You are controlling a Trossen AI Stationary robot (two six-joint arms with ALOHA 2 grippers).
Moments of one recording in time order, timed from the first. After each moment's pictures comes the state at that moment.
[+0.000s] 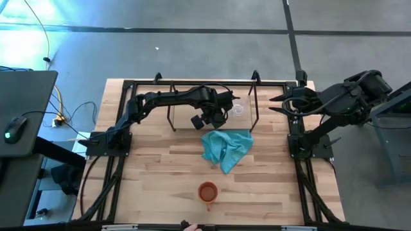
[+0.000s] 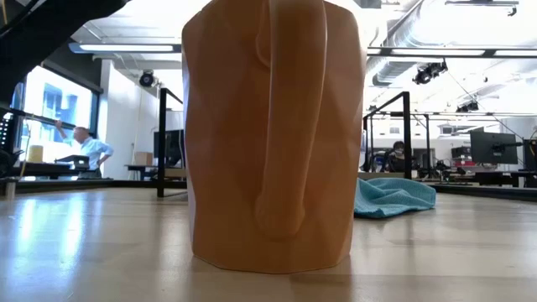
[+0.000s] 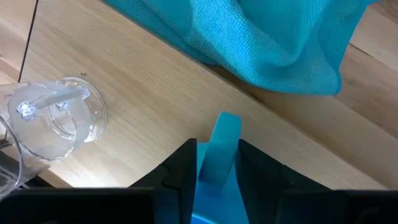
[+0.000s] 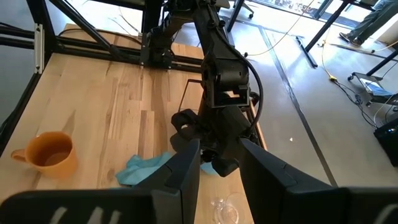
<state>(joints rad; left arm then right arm) 0.31 2.21 2.07 -1.17 -0.03 1.24 0.43 1.41 2.32 -1.54 0.59 0.06</state>
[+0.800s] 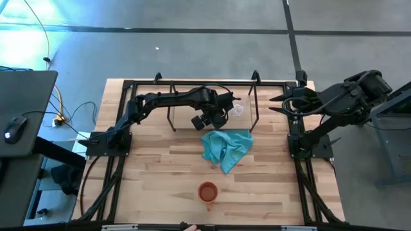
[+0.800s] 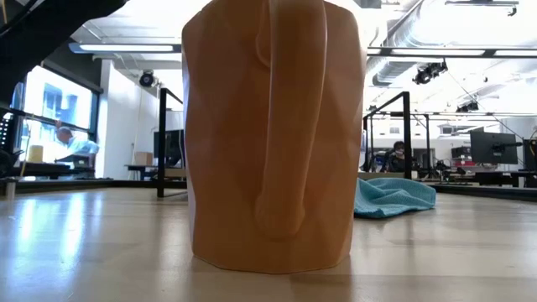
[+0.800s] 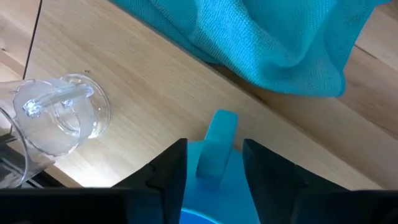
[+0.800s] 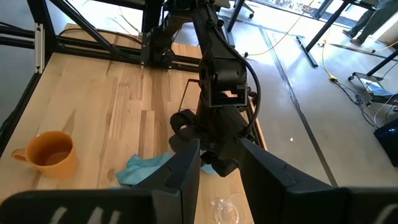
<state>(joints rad) 0.30 2.21 2.07 -1.17 -0.06 1.21 0.43 1.41 2.32 -1.54 0.59 0.06</state>
